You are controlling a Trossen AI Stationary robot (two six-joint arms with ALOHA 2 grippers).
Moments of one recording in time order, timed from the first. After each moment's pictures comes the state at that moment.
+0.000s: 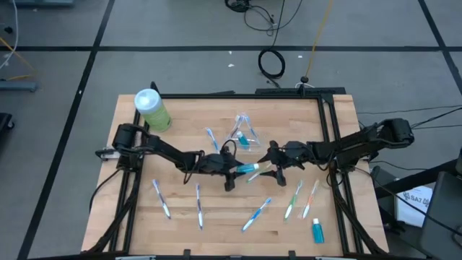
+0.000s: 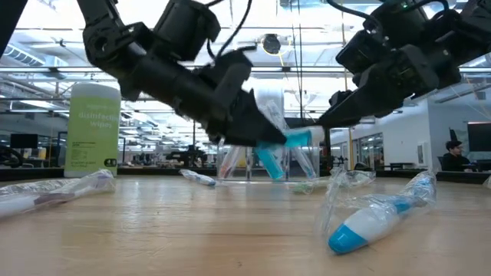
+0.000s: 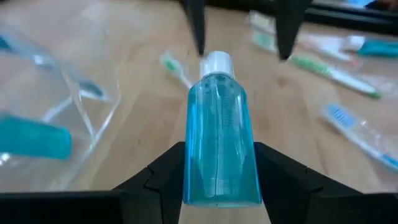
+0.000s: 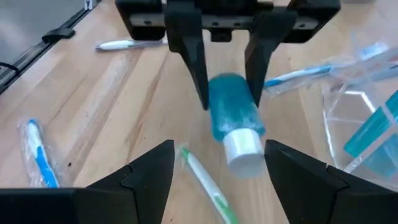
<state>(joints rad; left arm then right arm) -0.12 1.91 0.85 0.65 -0.15 -0.19 0.03 1.32 0.39 0.49 -0.13 0.03</state>
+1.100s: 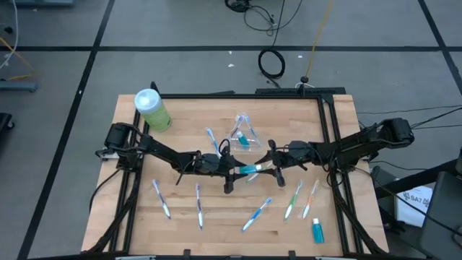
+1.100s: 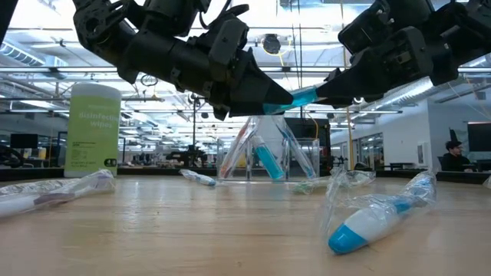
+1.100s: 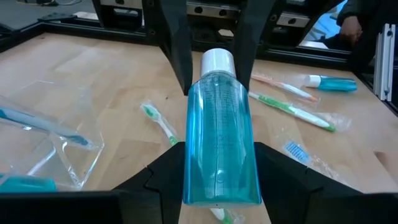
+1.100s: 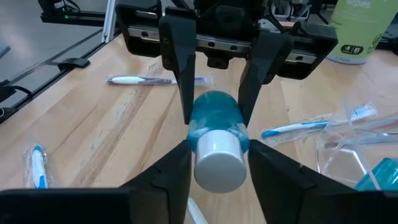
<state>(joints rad) -0.14 1.85 0.85 0.70 -0.15 -0.16 0.06 1.32 0.38 0.64 -0.12 -0.05</state>
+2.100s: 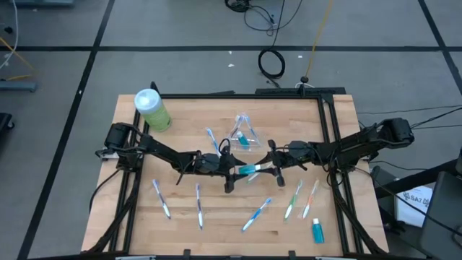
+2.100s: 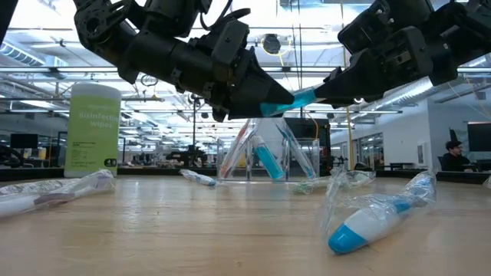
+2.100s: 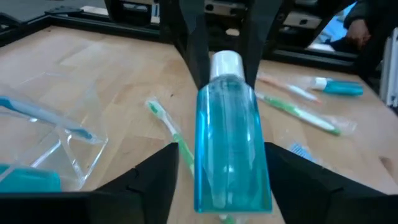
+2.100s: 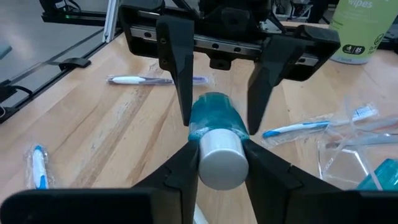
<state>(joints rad) -0.14 1.85 0.85 0.69 -0.17 -0.19 0.06 1.32 0.39 0.64 -0.13 -0.05</state>
